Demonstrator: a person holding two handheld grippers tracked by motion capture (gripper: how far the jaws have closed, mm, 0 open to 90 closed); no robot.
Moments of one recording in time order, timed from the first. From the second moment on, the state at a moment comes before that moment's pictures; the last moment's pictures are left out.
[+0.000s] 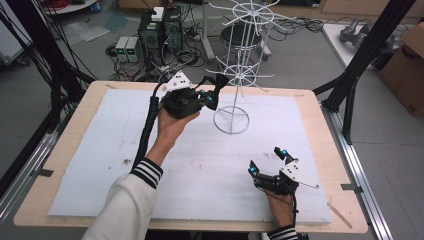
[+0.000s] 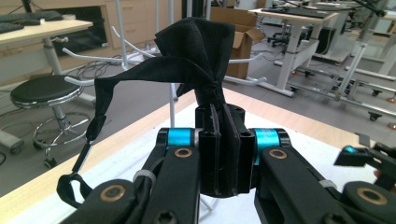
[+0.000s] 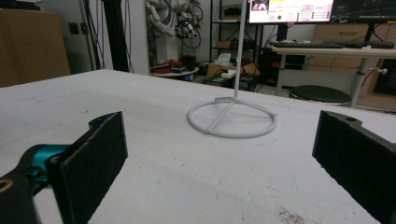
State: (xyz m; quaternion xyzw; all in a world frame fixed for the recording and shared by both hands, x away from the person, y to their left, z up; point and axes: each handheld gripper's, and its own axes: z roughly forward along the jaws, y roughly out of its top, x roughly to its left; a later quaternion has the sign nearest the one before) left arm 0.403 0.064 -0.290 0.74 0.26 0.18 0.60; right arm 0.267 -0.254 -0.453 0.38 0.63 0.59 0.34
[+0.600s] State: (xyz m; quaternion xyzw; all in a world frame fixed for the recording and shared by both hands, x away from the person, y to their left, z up) left arm 0.415 0.033 -0.309 0.76 0.26 0.17 0.57; right arm 0.267 -0.255 -0.453 0.38 0.63 0.59 0.34
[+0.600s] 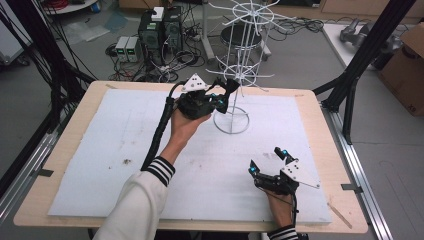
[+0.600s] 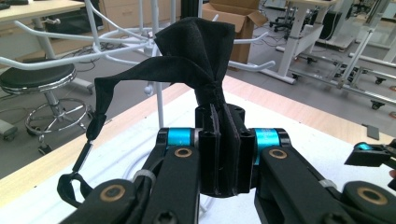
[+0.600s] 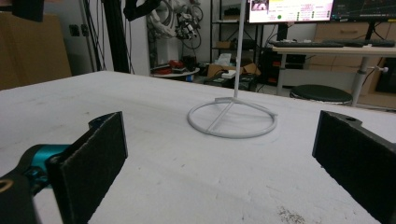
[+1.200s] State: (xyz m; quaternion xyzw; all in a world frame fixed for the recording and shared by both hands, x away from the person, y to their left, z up) left arm 0.415 0.031 -0.317 0.76 0.26 0.13 0.59; right arm 0.267 -0.256 -0.453 0.38 0.62 0.60 0.34
